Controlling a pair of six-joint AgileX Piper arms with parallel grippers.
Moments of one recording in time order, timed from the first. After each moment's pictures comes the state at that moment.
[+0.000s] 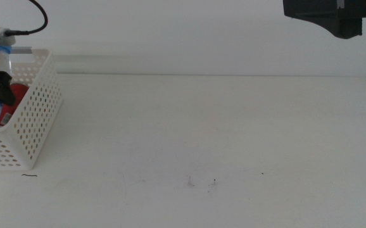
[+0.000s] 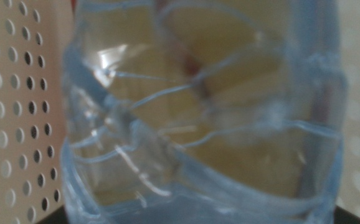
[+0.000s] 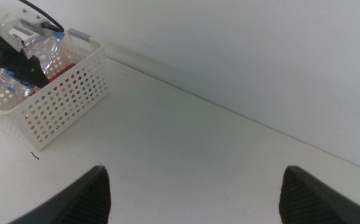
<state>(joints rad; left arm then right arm) 0.34 1.98 -1.66 -0.26 1.06 0.52 0.69 1.10 -1.40 -0.14 0.82 0.16</state>
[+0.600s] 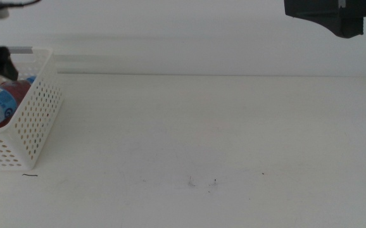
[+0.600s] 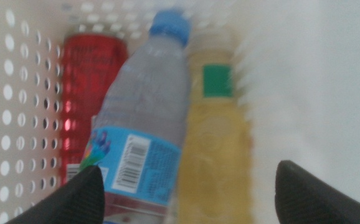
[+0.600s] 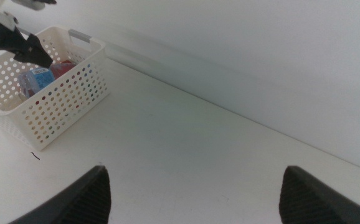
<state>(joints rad) 0.31 1.87 -1.65 -0.29 0.99 0.46 0.69 1.10 -1.40 -0.14 0.82 0.16</state>
